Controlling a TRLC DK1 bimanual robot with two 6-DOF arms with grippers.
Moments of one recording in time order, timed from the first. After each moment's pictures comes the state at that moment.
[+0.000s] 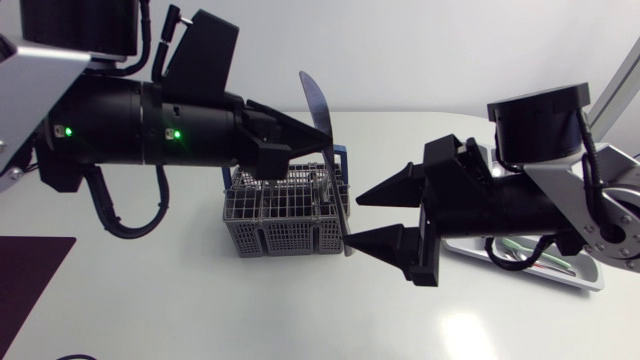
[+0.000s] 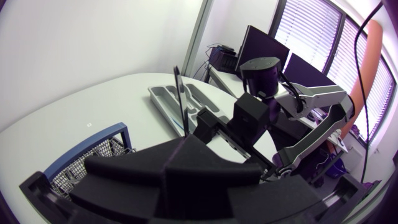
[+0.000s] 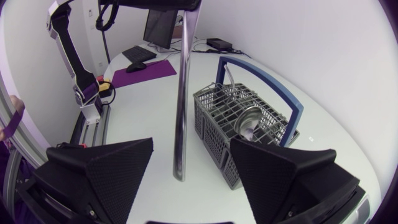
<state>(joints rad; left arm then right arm) -0.66 1.24 1.07 -0.26 0.46 -0.09 0.47 1.16 0.73 -0.19 -0.67 -0.37</state>
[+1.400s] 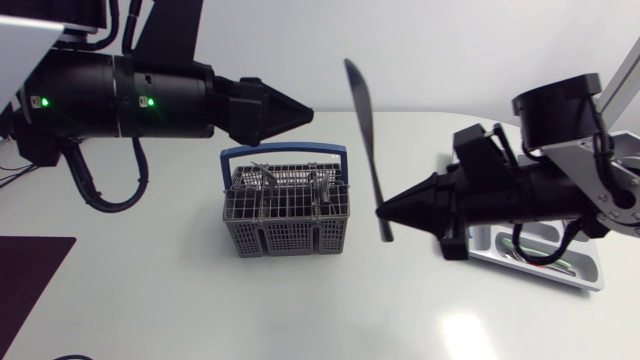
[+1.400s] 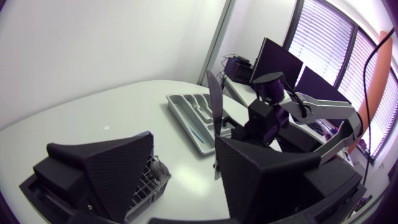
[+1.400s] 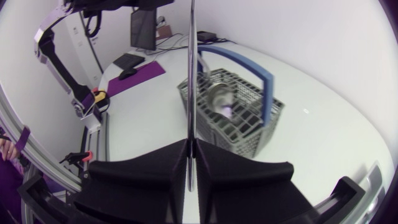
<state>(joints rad) -0.55 1.23 1.11 -0.28 0.45 -0.11 0.26 1.18 0.78 -0.35 -0.79 -0.37</state>
